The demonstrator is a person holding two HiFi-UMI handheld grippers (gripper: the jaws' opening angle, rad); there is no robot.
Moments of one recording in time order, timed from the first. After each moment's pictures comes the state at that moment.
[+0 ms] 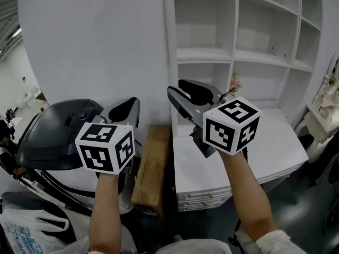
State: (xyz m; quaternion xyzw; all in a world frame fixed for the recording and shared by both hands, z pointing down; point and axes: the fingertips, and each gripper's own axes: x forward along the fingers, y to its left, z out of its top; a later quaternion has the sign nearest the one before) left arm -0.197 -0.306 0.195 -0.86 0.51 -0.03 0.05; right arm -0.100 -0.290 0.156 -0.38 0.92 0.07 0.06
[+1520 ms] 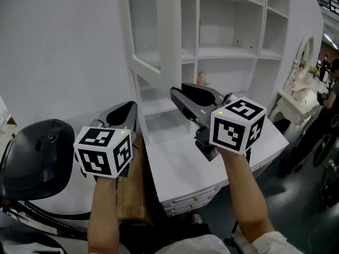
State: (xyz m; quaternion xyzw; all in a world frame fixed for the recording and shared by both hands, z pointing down) left arm -0.096 -0.344 0.206 -0.91 0.41 -0.02 0.05; right arm 0.000 -0.297 0.157 -0.46 0.89 0.05 0.05
